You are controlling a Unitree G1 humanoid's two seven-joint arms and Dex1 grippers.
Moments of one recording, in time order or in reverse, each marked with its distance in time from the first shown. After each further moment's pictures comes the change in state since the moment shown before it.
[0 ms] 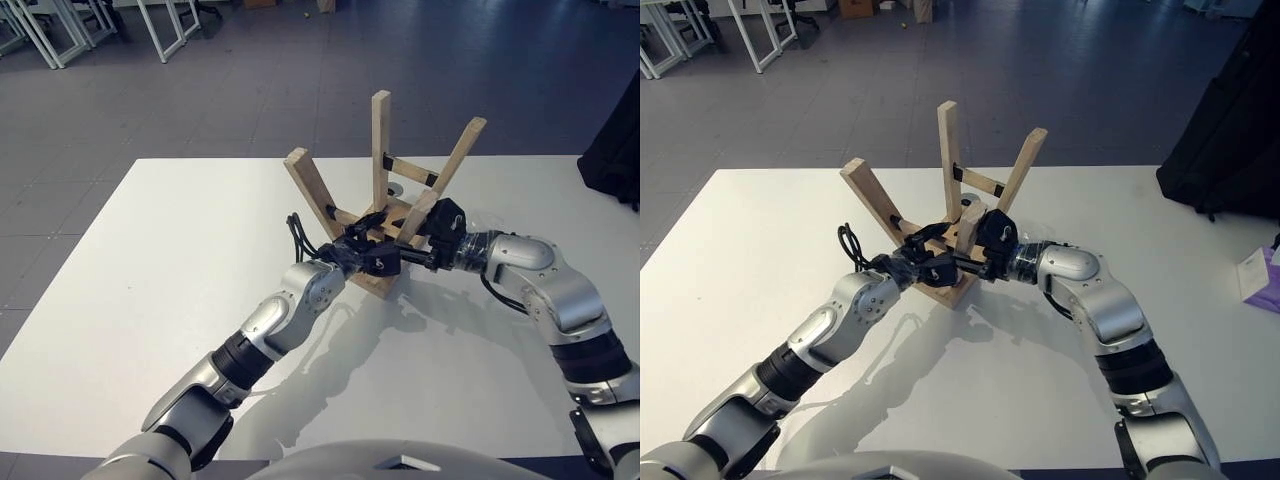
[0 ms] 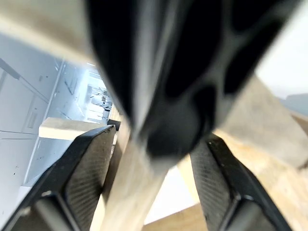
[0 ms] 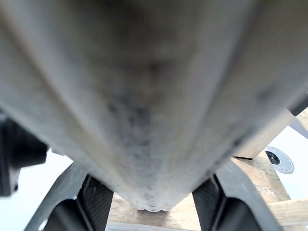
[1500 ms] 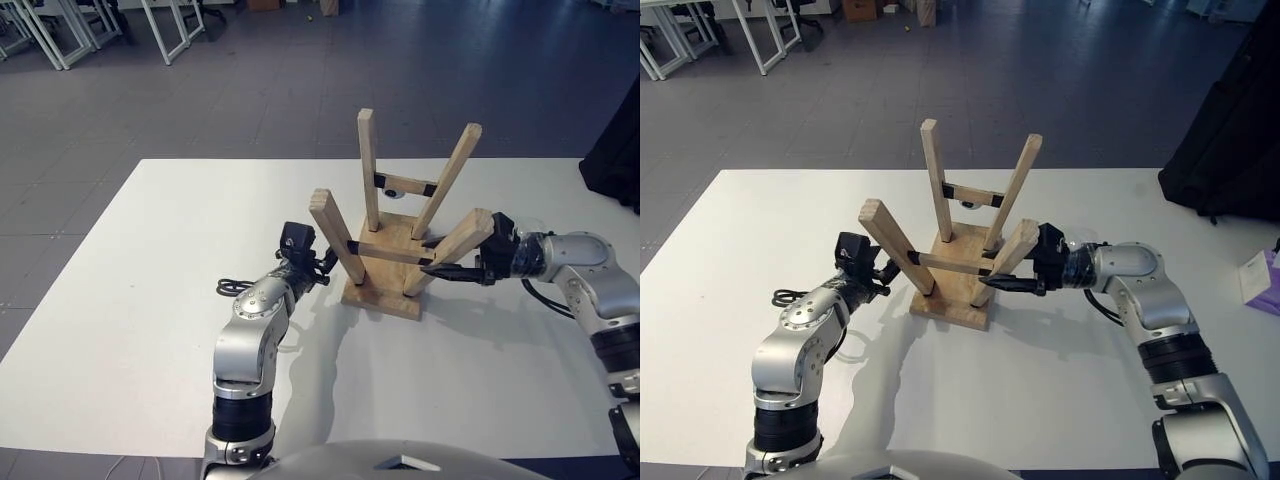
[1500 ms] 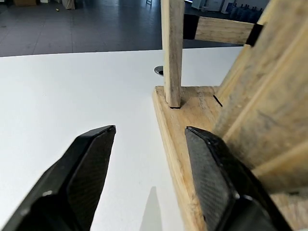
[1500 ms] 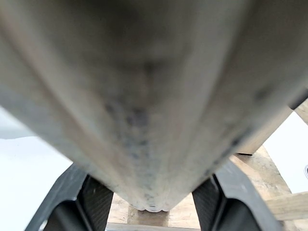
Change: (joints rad) left arm 0.336 -0.365 0.533 -0.378 -0.669 0.672 0.052; right arm -0.003 -0.162 -0.041 0.310 0.126 -0.384 0.508
